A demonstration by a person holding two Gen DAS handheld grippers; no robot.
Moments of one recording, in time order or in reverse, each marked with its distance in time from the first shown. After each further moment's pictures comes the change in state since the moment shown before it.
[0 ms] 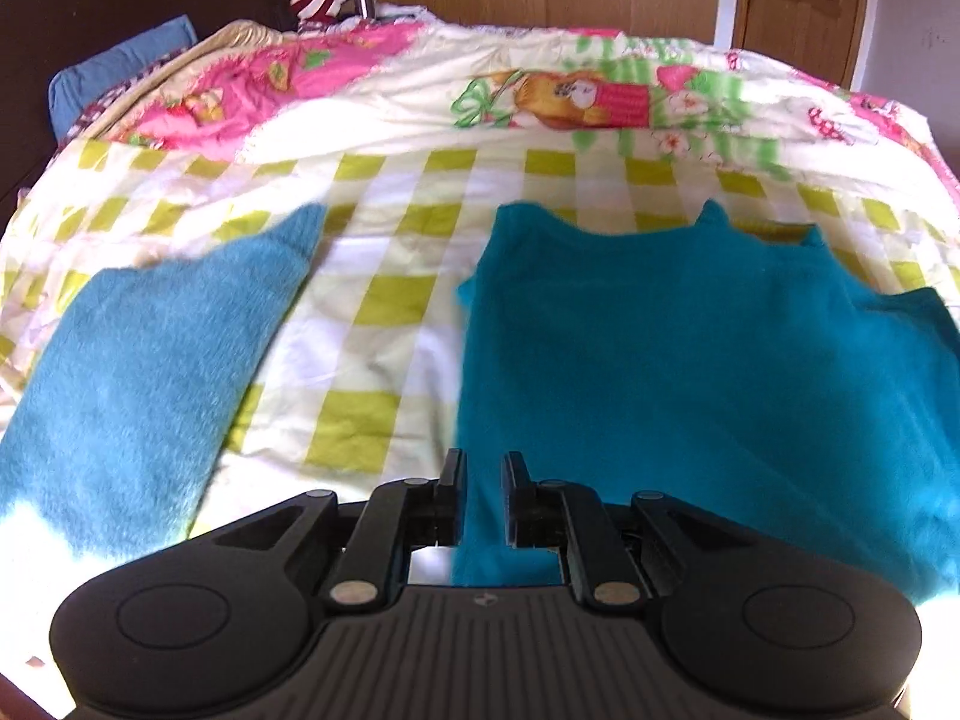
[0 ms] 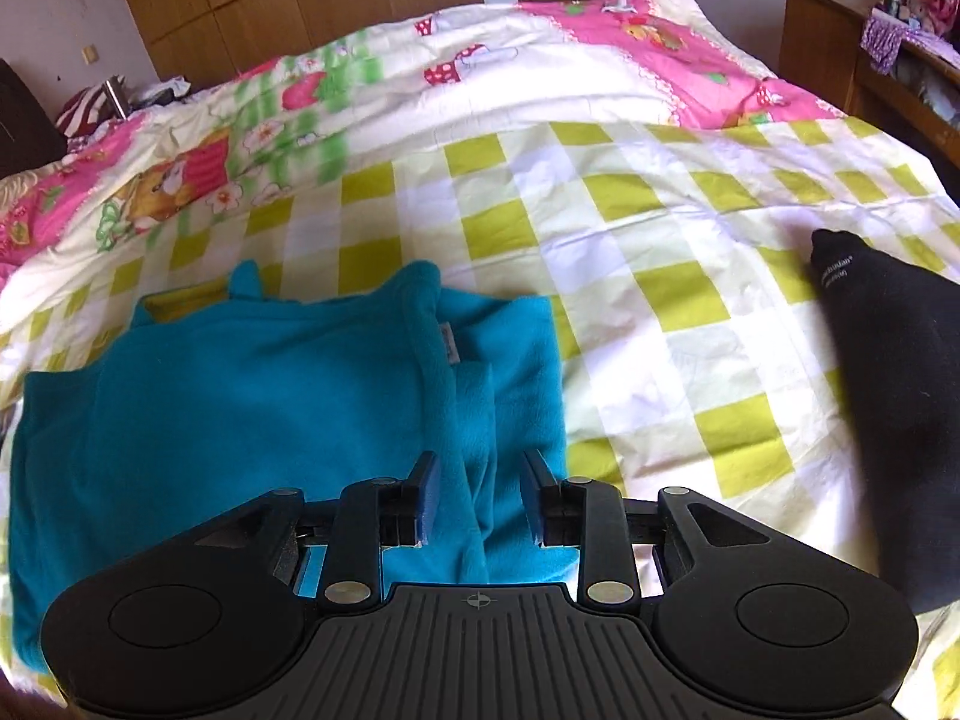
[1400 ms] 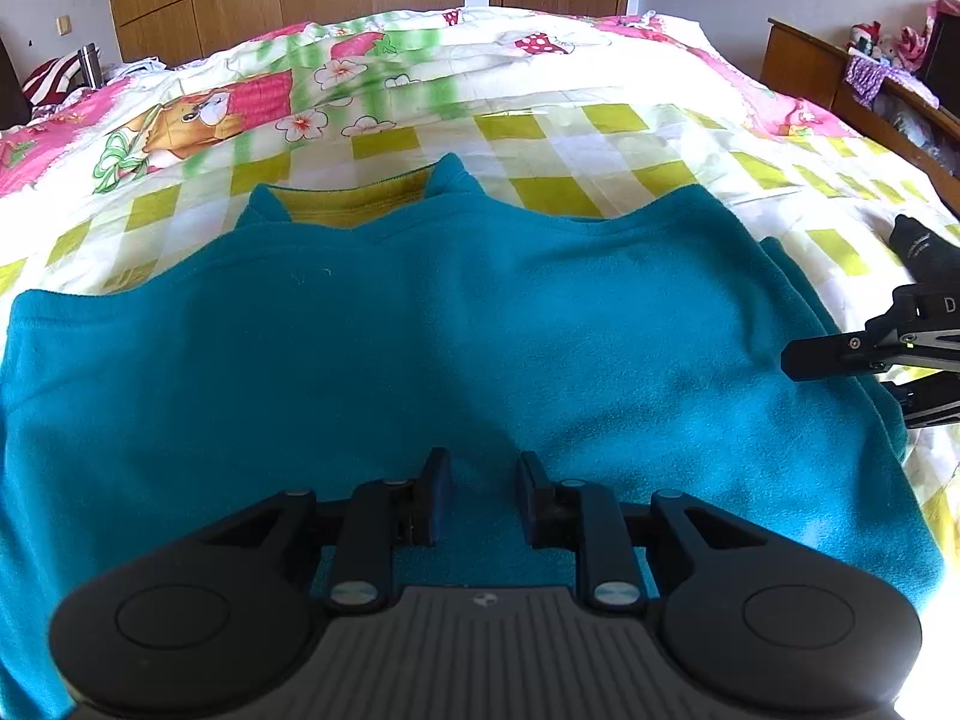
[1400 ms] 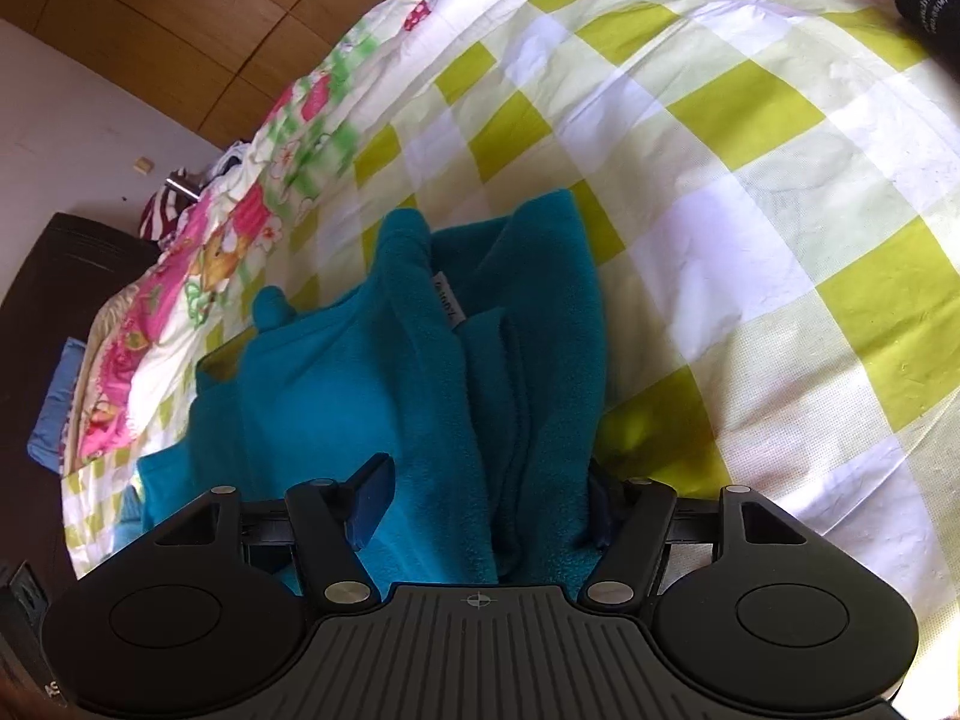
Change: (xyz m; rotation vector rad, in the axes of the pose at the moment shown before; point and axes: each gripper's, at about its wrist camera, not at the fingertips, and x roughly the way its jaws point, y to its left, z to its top) left arm 0.084 -0.185 0.006 0.273 0.015 -0.334; right arm 0.074 -0.074 -0.020 0.314 0.104 0.429
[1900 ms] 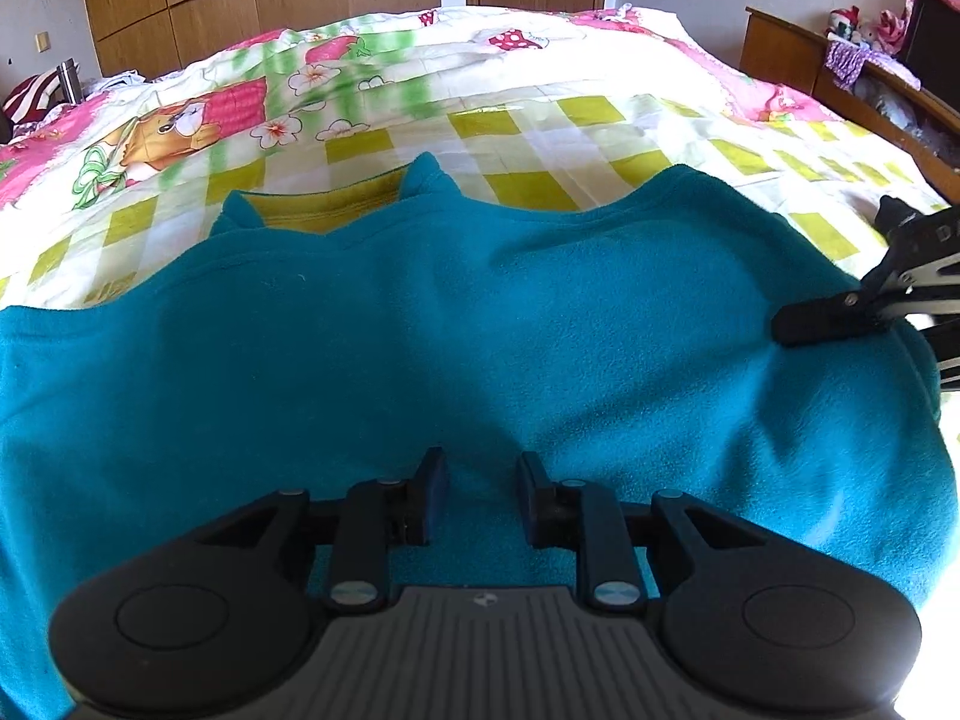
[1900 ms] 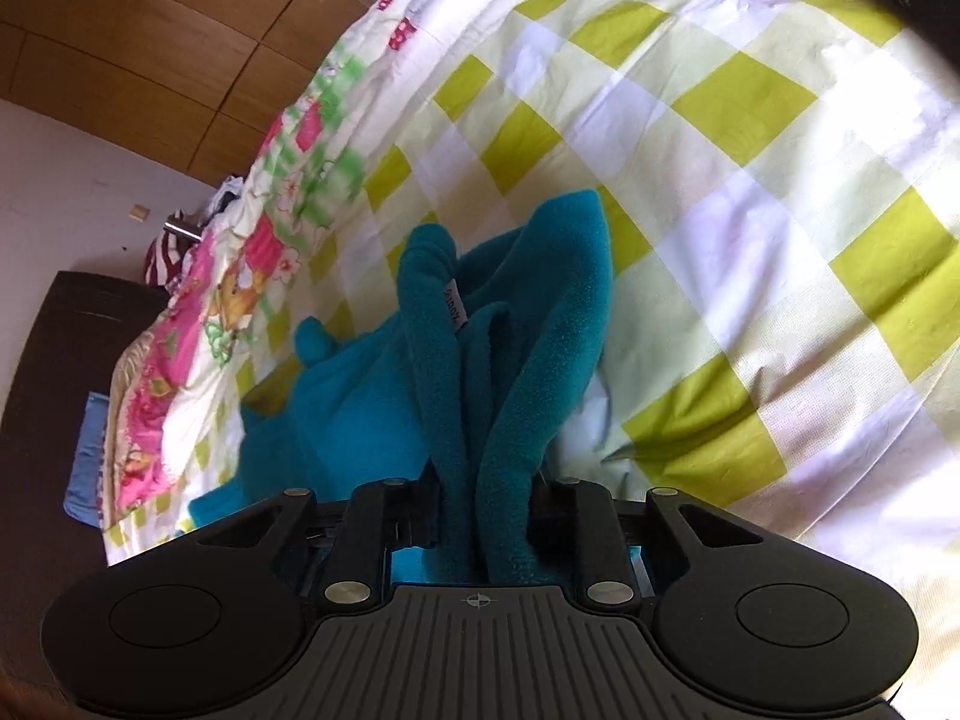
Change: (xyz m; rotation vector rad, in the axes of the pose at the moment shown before) left arm 0.001 -0.004 0.001 0.043 -0.008 -0.021; right arm -0.022 0.022 0.009 0.143 0.000 0.026
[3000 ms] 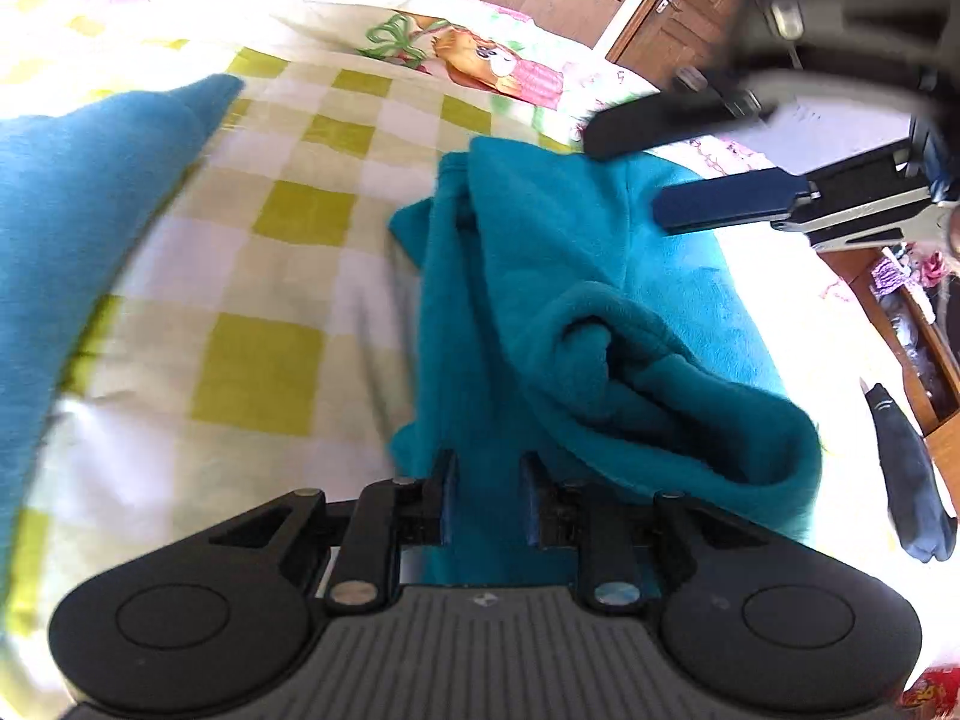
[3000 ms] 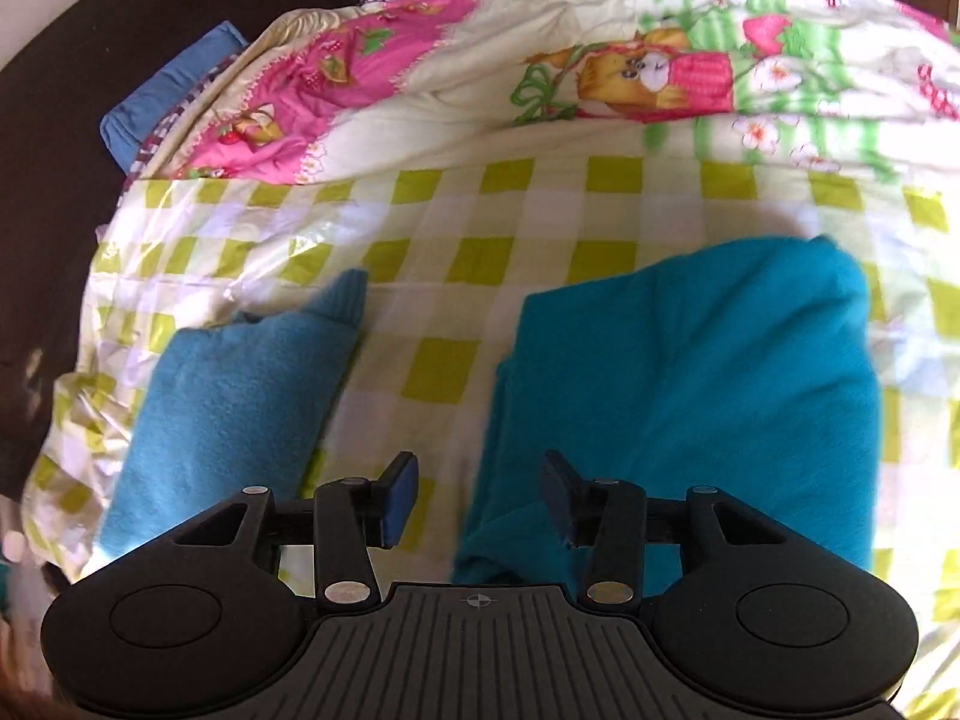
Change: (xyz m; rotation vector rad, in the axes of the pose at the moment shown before) left arm -0.116 0.246 -0.114 -0.447 -0.023 -0.128; right arm 0.107 0.346 -0.169 -0.720 0.207 -0.151
